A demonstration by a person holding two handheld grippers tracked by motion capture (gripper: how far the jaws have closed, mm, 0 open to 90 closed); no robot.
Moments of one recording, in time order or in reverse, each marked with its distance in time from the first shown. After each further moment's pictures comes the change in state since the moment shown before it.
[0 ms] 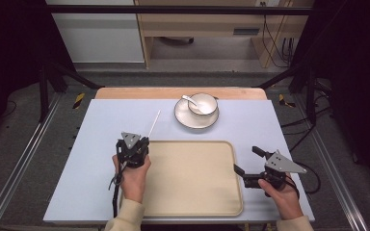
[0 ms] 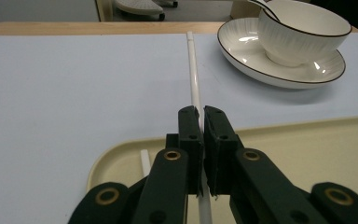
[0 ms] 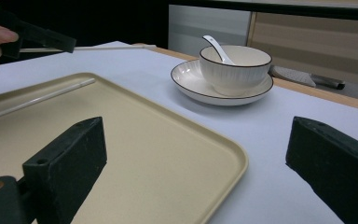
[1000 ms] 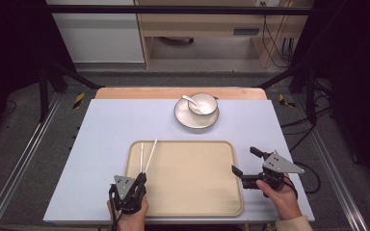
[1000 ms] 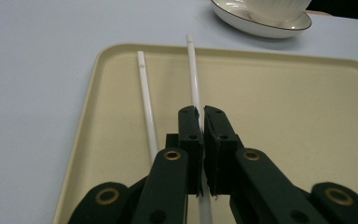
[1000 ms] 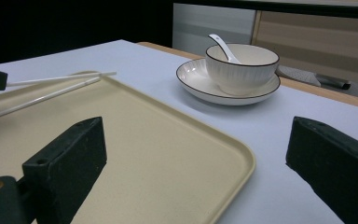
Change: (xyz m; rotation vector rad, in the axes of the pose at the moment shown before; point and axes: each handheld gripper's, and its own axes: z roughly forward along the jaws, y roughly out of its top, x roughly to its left) left arm -0.019 -0.081 -0.076 -0.016 0.006 -0.081; right arm 0.004 0.000 0.003 0.005 0.017 -0.006
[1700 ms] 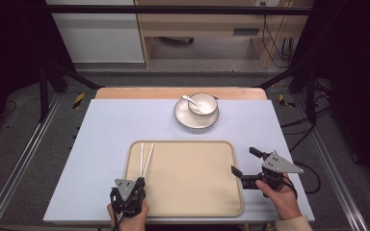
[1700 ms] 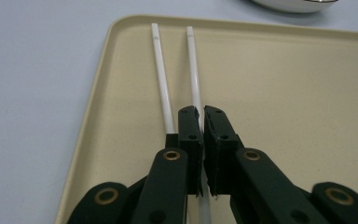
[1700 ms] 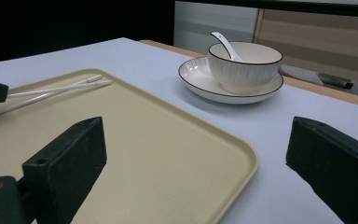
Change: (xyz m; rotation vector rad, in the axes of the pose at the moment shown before) left arm 0.000 -0.012 0.004 0.070 0.058 -0.002; right arm 0.001 0.000 0.001 0.007 0.004 0.000
